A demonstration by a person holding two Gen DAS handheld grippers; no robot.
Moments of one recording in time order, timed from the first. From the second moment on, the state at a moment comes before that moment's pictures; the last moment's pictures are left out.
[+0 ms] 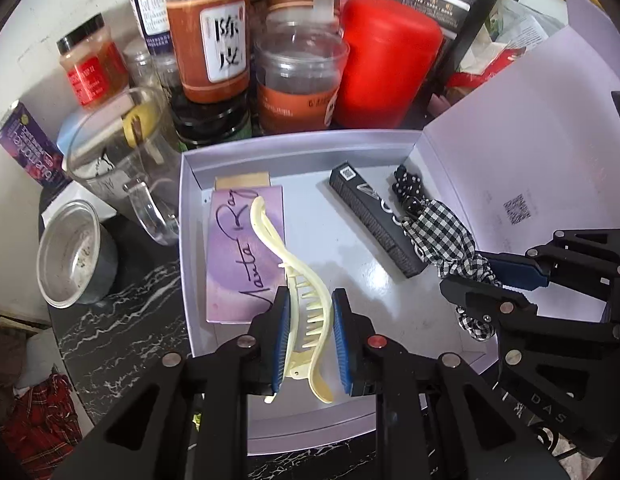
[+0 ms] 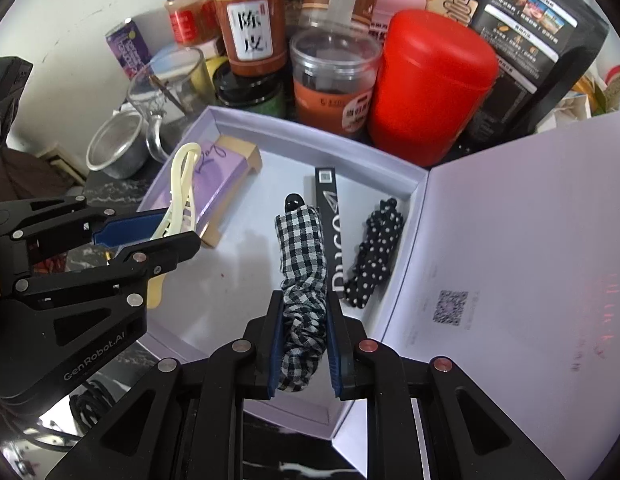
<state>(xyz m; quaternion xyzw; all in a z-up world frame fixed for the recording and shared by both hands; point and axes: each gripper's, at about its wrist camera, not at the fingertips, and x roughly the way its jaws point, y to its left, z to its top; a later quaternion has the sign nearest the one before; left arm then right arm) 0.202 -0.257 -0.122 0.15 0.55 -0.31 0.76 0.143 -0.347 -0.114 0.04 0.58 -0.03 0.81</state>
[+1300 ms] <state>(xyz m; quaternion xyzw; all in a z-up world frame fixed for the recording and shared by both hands) 0.215 -0.303 -0.169 0.17 0.58 -0.35 0.71 0.143 -0.365 -0.162 0.08 0.60 -0.08 0.79</state>
